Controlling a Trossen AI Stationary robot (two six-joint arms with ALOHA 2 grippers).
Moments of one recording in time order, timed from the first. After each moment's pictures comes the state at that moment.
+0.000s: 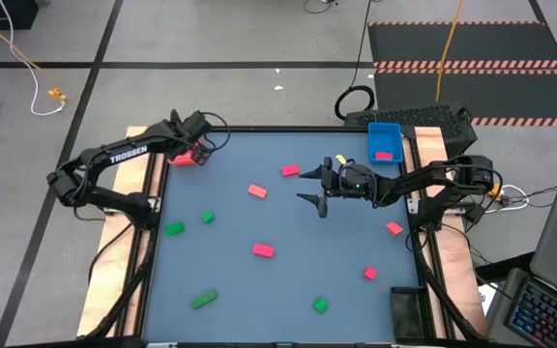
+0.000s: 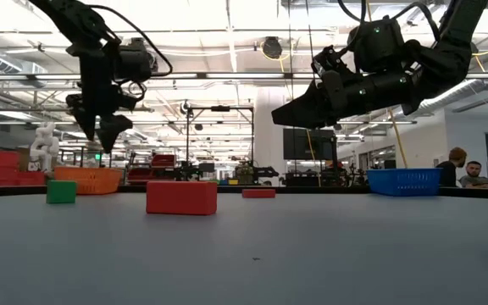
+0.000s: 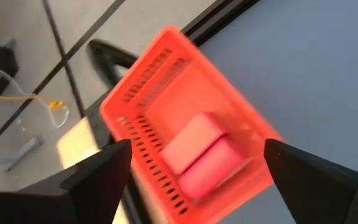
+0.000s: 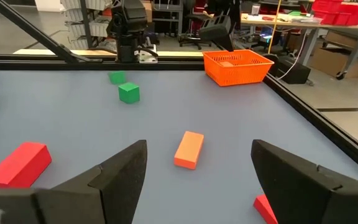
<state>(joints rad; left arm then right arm) 0.77 1.31 0.87 -0.78 -0.51 -0.10 -0.23 1.55 0.43 0.93 -0.08 -0.06</state>
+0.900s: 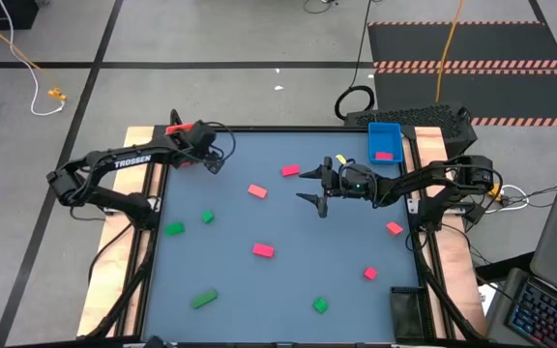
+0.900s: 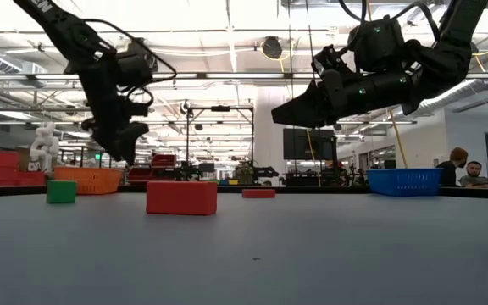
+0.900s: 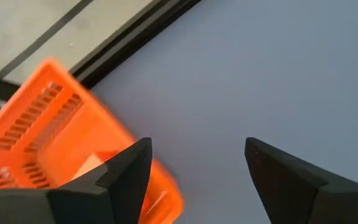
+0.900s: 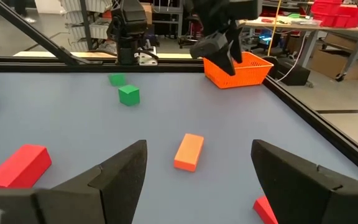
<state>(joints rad) 0.73 1.31 0.71 -0.44 -0.29 -0.08 -0.23 1.55 0.43 0.94 -0.08 -0.06</state>
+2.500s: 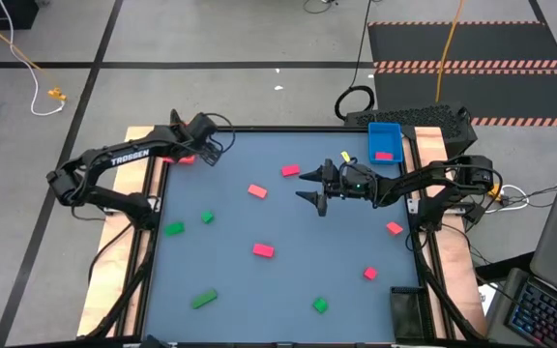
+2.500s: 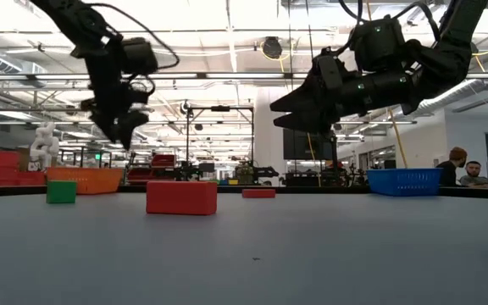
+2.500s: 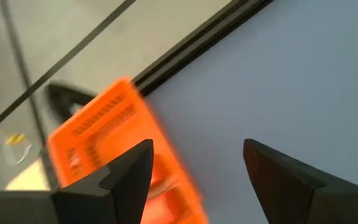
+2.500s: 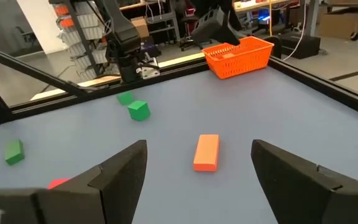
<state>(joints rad) 0.70 1.31 0.86 -0.62 -0.42 -0.10 -0.23 1.55 0.43 0.96 -0.08 0.19</state>
